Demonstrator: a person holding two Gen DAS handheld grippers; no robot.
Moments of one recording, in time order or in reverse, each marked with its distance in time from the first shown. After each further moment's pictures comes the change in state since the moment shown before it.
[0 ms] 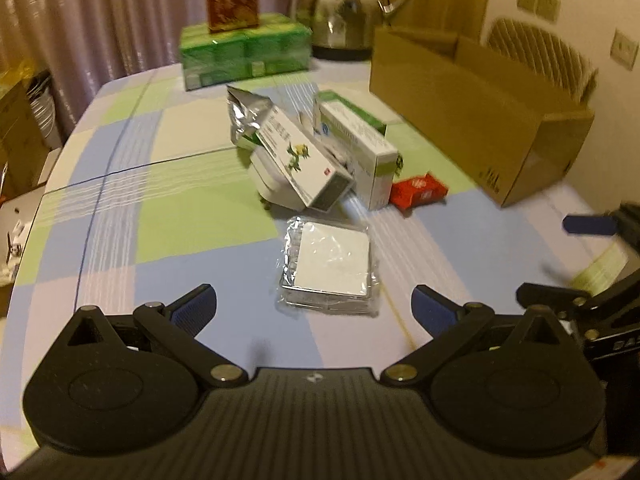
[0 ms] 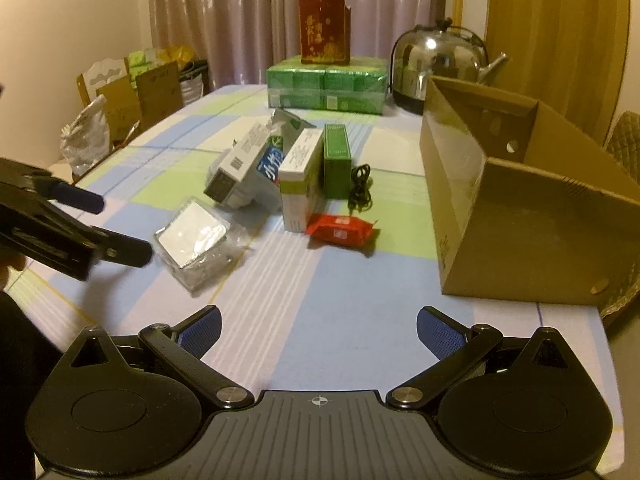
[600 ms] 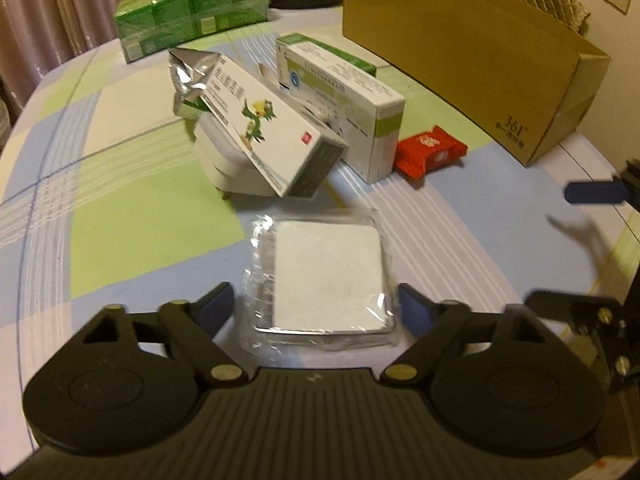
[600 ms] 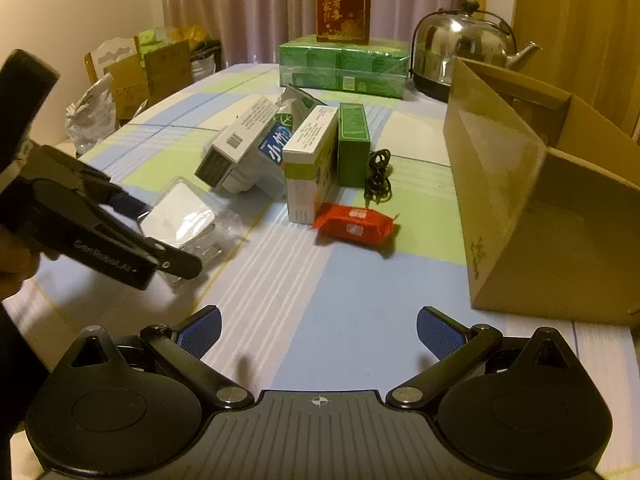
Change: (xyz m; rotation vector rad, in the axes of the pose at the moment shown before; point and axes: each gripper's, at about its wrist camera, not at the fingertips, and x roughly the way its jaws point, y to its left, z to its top) left arm 0.078 0.005 0.014 0.083 0.117 -0.085; right arm 0.048 -0.003 0.009 -0.047 0.037 0.031
